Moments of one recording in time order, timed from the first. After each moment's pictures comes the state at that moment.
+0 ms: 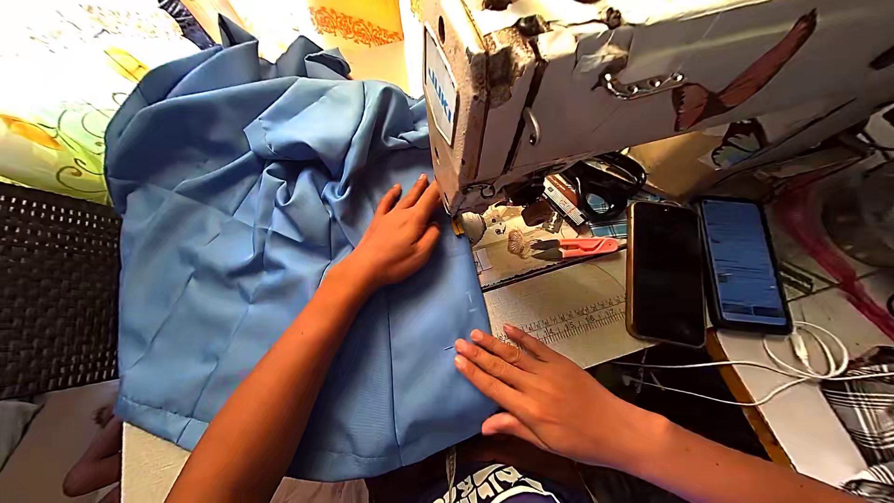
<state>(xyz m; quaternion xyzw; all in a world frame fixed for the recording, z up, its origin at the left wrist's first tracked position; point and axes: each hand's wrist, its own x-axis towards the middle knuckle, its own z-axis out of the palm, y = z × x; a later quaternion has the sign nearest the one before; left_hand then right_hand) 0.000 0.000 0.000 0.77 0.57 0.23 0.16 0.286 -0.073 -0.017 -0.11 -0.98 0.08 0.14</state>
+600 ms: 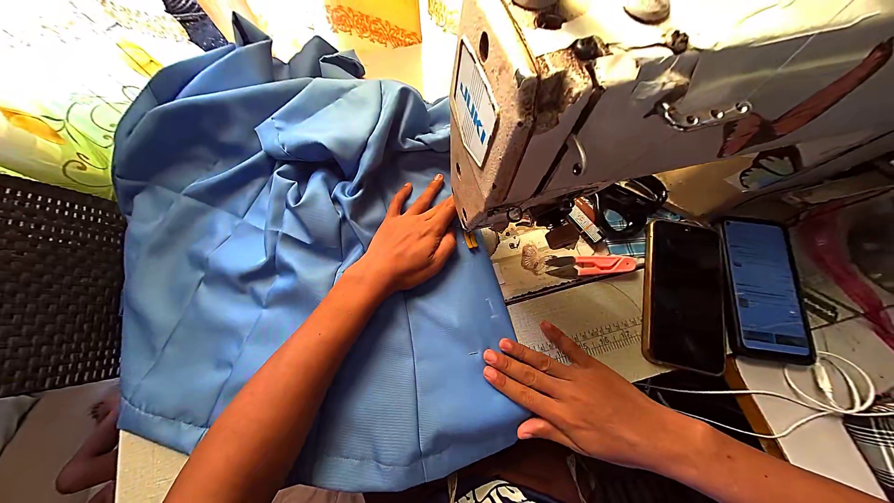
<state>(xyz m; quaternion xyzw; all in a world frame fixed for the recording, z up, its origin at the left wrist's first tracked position) -0.002 0.012 -0.011 0.81 0.56 0.18 0.06 0.312 -0.046 -0.026 -0.09 -0.99 0.06 0.11</state>
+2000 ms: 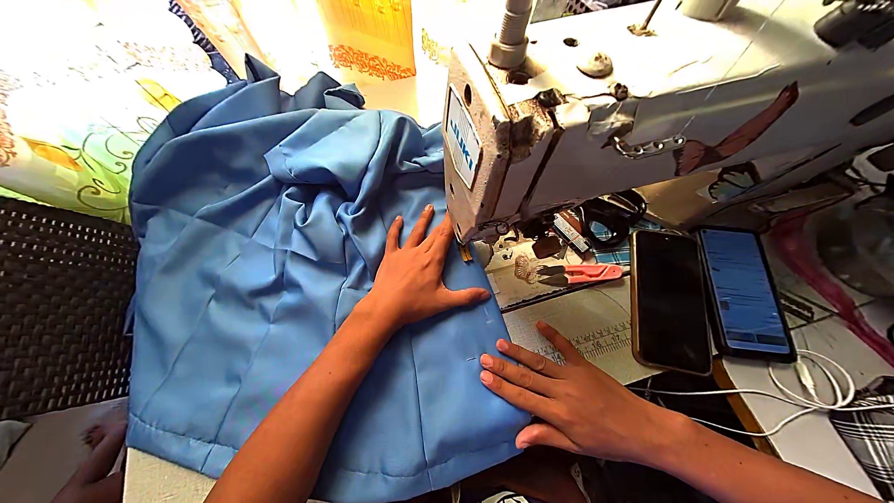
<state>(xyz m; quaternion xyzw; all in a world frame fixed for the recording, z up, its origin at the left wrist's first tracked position) 0.017 -0.010 -0.010 0.76 0.63 0.14 0.07 0.310 -0.042 -0.032 -0.09 -0.98 0.08 0.13</state>
